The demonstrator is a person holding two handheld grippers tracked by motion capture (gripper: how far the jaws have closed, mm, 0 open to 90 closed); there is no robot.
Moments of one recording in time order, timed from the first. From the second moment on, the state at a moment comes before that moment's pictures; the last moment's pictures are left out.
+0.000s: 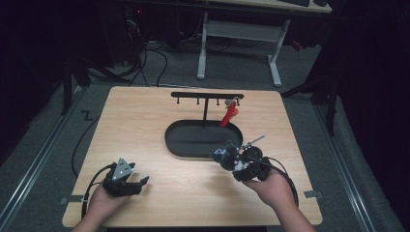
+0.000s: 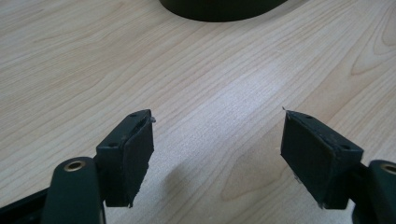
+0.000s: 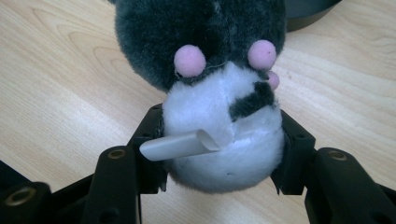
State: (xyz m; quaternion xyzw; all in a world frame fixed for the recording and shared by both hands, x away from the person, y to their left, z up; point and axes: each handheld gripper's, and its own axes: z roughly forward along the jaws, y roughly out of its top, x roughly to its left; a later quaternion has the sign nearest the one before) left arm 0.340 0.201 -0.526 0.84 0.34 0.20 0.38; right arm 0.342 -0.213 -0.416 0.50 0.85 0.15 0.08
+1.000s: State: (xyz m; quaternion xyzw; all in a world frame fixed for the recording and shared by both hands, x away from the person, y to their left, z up) left arm 0.335 0.203 -0.523 0.84 0.33 0.20 0.38; right arm 0.381 -0.210 -0.373 0.51 0.84 0.16 0.10
